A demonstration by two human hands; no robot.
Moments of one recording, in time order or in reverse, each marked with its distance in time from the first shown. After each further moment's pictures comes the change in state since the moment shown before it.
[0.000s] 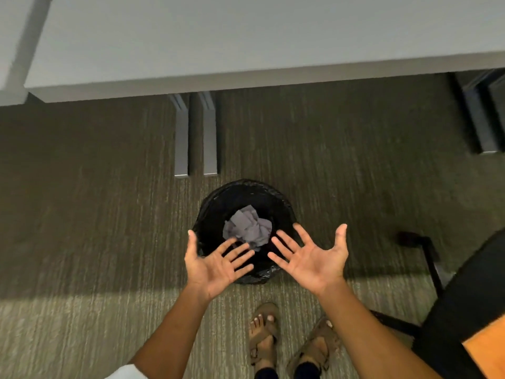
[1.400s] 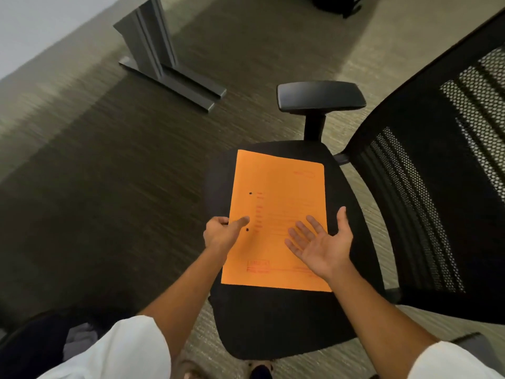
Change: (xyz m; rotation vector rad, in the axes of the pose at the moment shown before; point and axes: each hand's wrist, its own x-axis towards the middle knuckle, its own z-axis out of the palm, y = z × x) left_hand 0.107 -0.462 0.296 1.840 0.058 0.117; right_hand -0.346 -0.212 -0.292 0.538 0.364 -0.778
